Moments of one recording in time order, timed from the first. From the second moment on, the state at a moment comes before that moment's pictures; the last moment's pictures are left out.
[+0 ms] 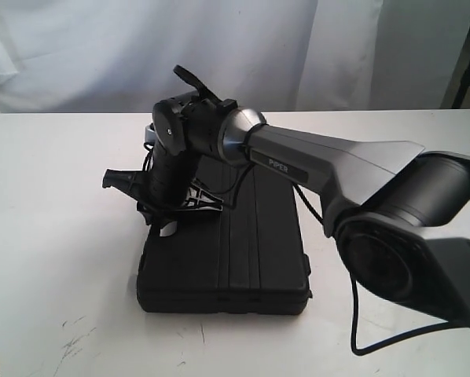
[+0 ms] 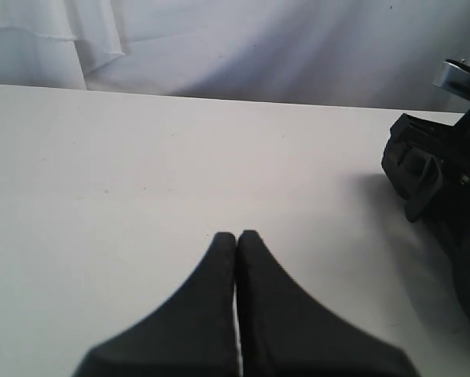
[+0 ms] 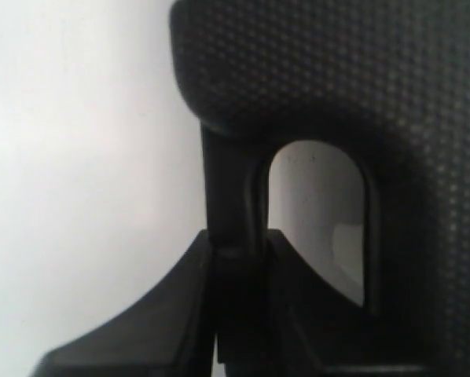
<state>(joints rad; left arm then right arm) -0.03 0.00 0.00 0.04 0.34 -0.09 0.88 2.52 -2.19 0.12 0.96 0.78</state>
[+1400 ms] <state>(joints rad) -0.03 0.00 0.00 0.04 0.34 -0.09 0.87 2.51 -2.28 0.03 1.04 0.79</state>
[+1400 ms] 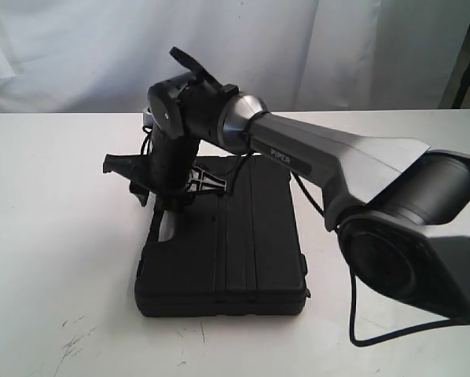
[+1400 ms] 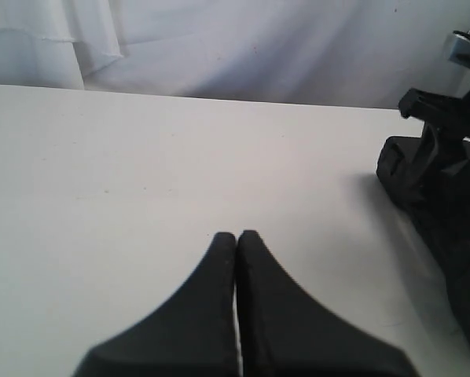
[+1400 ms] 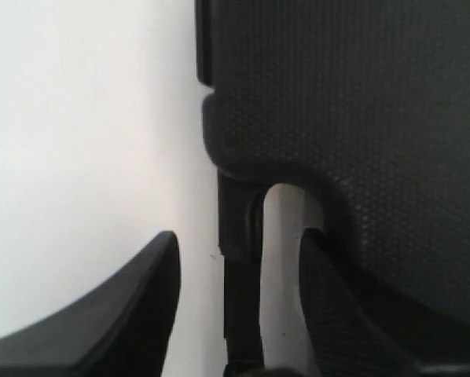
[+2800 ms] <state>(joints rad) -0.03 0.00 0.00 0.04 0.34 -0.09 0.89 1.29 -1.18 -0.16 0.61 0.36</state>
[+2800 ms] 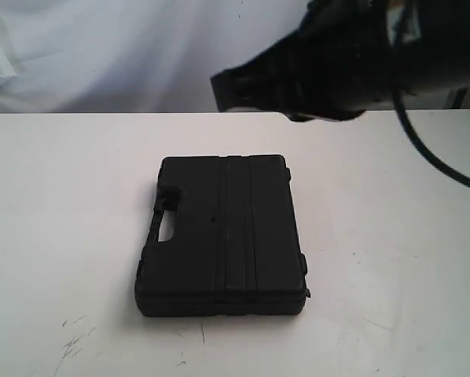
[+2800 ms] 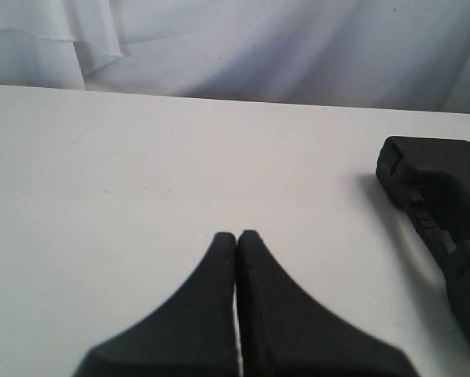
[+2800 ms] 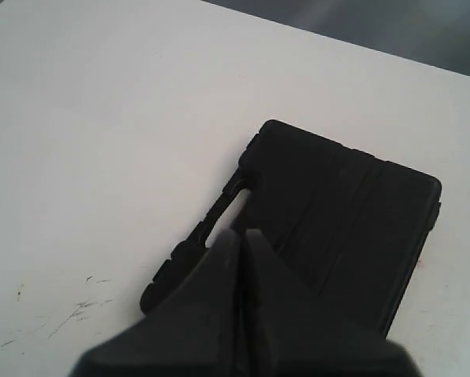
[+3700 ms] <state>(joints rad) -0.03 0.00 0.00 0.04 0.34 -0.09 0.89 0.98 -1.00 -0.14 0.69 0.37</state>
